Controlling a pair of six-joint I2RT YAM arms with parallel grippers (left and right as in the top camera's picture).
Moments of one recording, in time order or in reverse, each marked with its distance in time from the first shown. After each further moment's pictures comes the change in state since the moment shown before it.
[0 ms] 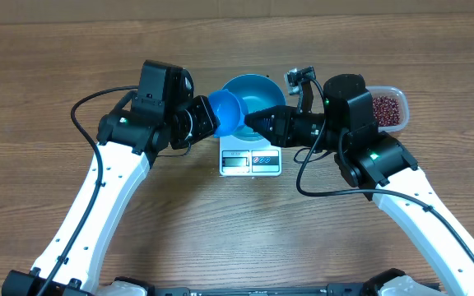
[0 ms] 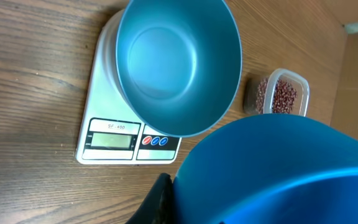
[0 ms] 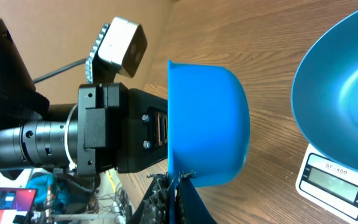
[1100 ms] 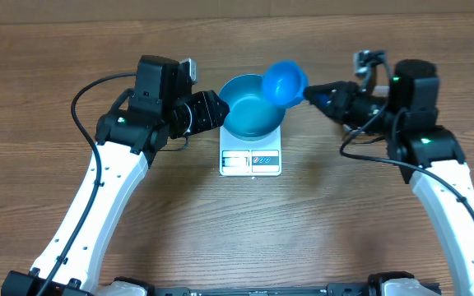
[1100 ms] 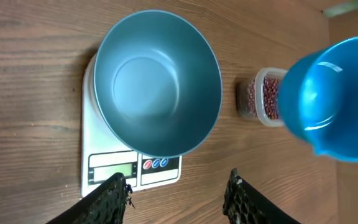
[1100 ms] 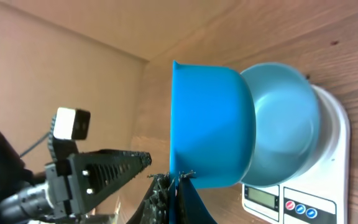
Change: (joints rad) left arm 0.011 0.000 0.000 0.085 0.016 0.172; right arm -0.358 -0.008 0.000 -0.050 -0.126 0.001
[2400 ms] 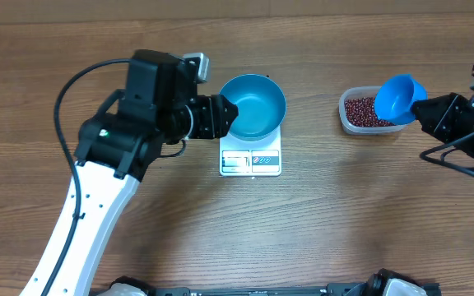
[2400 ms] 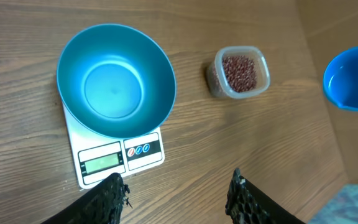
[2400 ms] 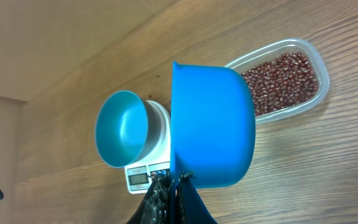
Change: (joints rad) left arm -0.083 -0.084 0.175 -0.203 -0.013 0.152; right arm -0.435 -0.058 0.449 -0.906 0.234 -0.526
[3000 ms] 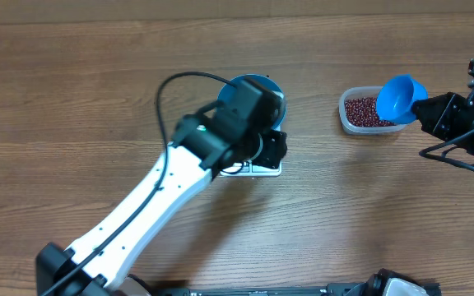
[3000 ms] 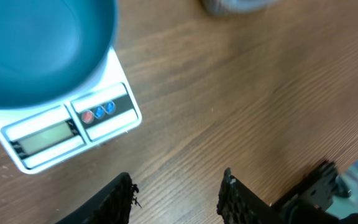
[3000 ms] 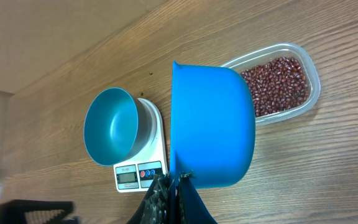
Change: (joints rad) left arm -0.332 0.209 0.000 -0.011 -0.151 -0.017; right arm 0.000 0.014 0.000 0.002 0.015 -0.050
